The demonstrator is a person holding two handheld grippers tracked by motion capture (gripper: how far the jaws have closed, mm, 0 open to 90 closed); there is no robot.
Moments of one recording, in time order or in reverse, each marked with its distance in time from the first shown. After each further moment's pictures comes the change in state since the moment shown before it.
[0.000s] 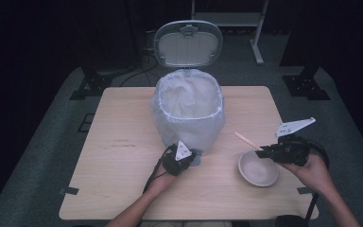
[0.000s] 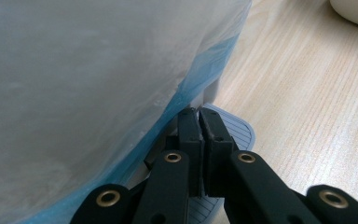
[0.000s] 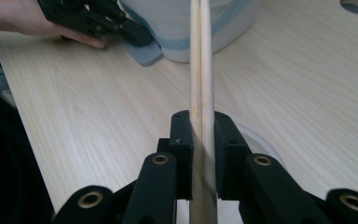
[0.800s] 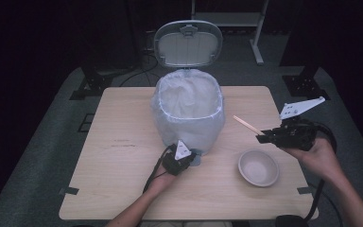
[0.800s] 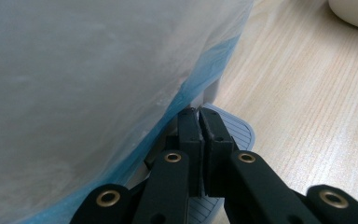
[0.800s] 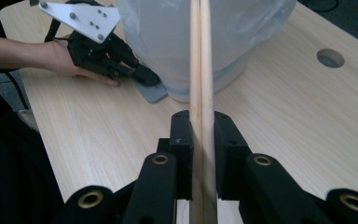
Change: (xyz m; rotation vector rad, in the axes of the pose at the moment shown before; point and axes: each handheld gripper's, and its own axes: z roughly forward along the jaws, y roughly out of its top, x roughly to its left) left arm 0.001 0.000 0.001 -0.012 -0.012 -0.023; right arm 0.008 0.052 -0.037 -0.042 -0.006 -0.056
